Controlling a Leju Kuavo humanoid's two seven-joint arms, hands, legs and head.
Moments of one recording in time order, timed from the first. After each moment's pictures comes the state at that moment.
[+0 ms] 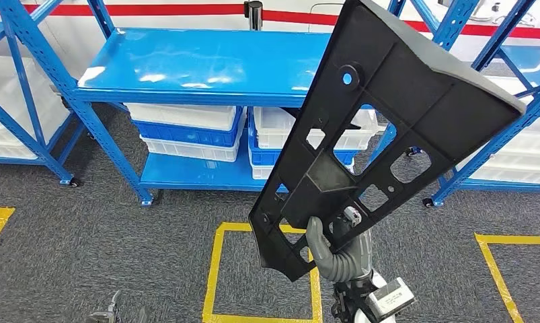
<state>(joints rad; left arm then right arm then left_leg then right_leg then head) 0.09 -0.09 0.14 -0.77 0.01 0.20 -0.70 -0.07 -0.18 0.63 -1.86 0.00 -0.39 -0.57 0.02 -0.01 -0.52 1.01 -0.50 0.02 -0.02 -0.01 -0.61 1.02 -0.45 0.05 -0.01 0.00</state>
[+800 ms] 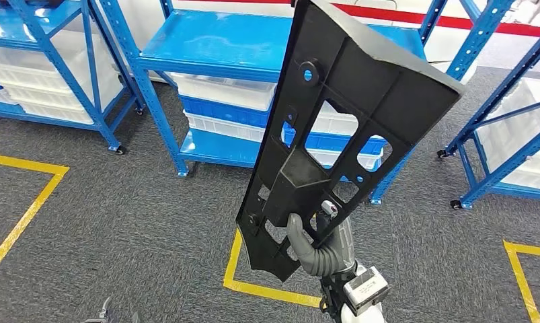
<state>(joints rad) 0.12 -0.12 0.24 -0.81 -0.05 0.20 -0.70 -0.11 -0.13 0.65 -1.81 0.05 -0.34 -0.53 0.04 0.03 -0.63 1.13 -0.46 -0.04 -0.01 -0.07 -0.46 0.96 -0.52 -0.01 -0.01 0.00</state>
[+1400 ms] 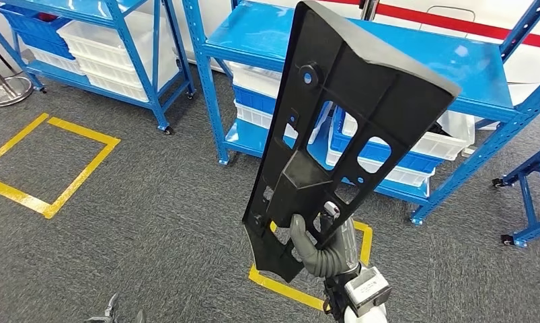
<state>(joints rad) 0.13 -0.14 0.26 -0.83 -0.10 0.15 -0.70 -0.09 -0.12 0.62 -1.81 0.08 -0.32 -0.51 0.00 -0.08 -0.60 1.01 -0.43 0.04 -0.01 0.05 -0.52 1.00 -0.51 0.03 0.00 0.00</state>
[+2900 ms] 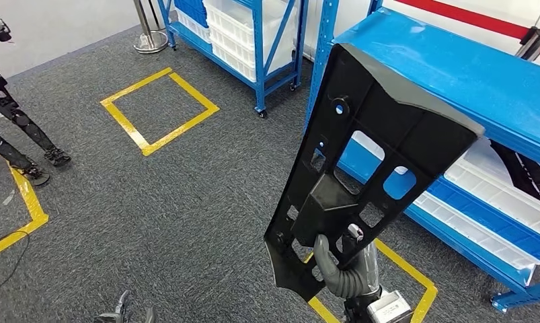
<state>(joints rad) 0.10 -0.14 0.22 -0.80 -0.09 0.15 -0.70 0.06 -0.19 0.55 -1.85 0.07 -0.34 -0.57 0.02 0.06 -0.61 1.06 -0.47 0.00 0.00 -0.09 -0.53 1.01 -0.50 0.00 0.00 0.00</state>
